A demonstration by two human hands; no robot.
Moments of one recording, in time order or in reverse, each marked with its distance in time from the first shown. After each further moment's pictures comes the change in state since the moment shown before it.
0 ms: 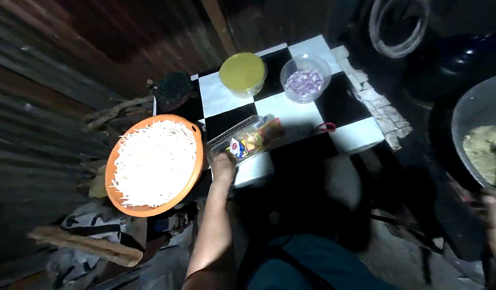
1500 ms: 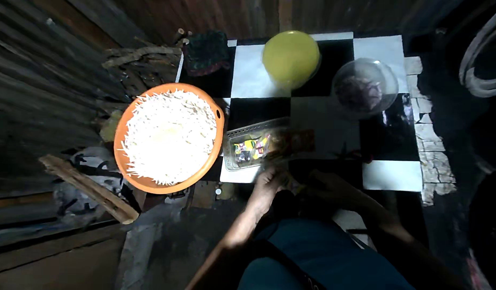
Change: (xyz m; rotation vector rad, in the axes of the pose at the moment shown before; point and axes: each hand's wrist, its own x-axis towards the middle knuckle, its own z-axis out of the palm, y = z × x) left_hand -0.067 0.068 0.019 -1.503 -0.263 0.031; right_hand 0.123 -0.177 0.267 0.336 -1.438 -0.359
